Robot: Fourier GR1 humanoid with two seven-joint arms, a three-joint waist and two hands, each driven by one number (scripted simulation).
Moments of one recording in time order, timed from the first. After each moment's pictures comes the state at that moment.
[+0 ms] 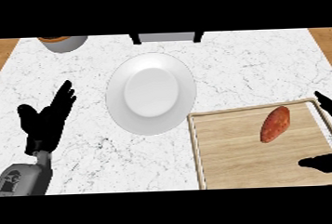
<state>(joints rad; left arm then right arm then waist) -0.17 0.36 -0.09 -1.39 0.20 0.15 0.13 0.05 -0.62 -0.04 -1.47 0.10 0.10 -0.04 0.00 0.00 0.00</state>
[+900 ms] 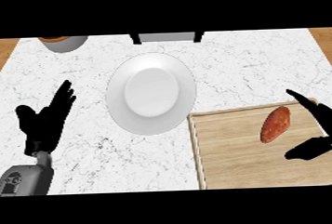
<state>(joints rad) -0.16 0.30 -0.02 -1.41 0.13 0.10 0.16 -0.12 -0.55 0.01 -1.37 0.33 0.27 0.16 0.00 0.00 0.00</state>
